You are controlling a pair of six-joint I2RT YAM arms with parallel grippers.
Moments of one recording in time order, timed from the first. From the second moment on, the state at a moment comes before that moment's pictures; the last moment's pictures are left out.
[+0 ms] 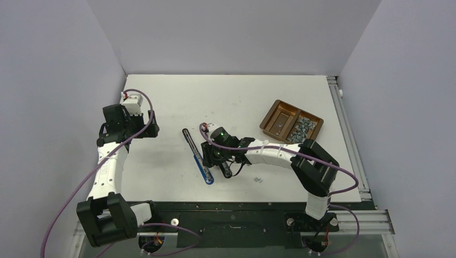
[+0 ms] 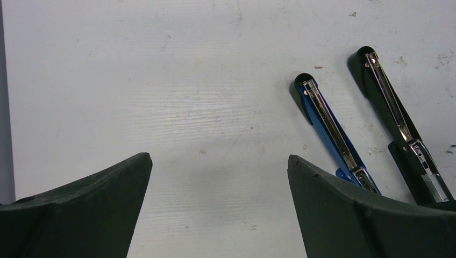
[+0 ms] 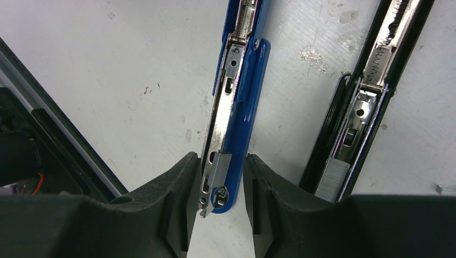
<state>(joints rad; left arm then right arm) 0.23 1.18 0.92 -0.44 0.30 0.09 0.97 1.81 1.16 -0.14 -0.13 0.47</state>
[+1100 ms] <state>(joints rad) 0.23 1.18 0.92 -0.44 0.29 0.10 0.97 1.88 1.12 -0.07 -0.24 0.49</state>
